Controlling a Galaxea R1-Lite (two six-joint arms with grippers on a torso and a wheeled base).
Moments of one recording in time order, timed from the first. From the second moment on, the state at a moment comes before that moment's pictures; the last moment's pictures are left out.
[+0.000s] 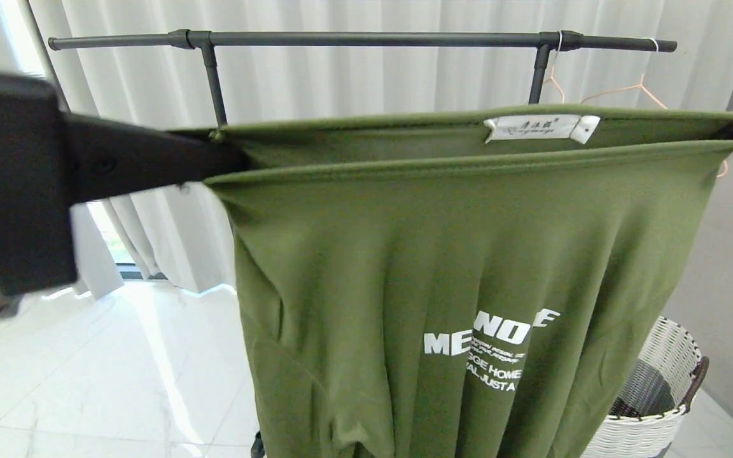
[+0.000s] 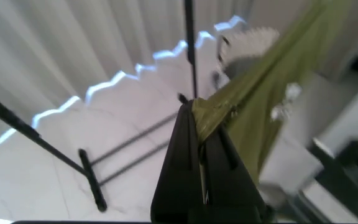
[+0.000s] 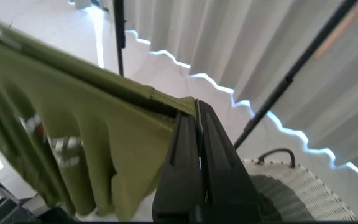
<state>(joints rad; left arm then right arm) -1.02 1.30 -1.53 0.56 0.41 -0.05 0.52 1.18 -1.52 0.59 0.13 -0.10</state>
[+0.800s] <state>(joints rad) -0.93 1.43 -1.56 0.51 0.42 -0.05 0.58 1.07 -1.41 0.61 0.12 -0.09</state>
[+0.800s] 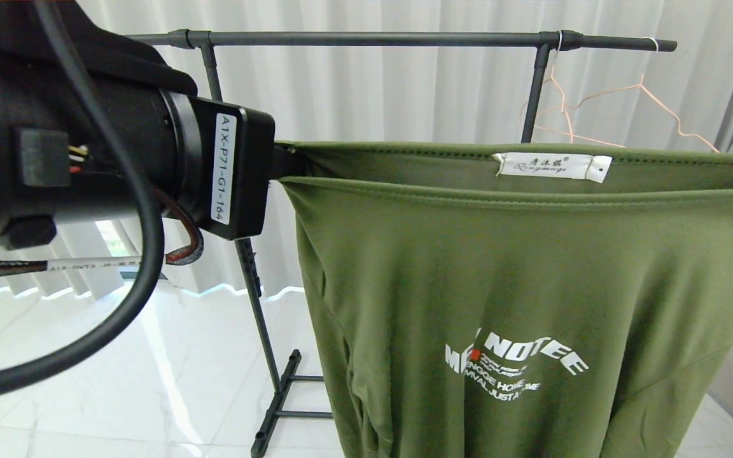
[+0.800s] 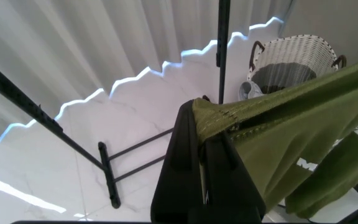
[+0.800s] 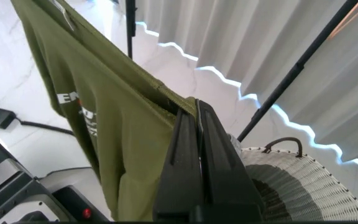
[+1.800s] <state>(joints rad) -0.93 1.42 -1.56 0.50 0.42 -0.04 0.58 1.07 -1.39 0.62 0.12 -0.09</state>
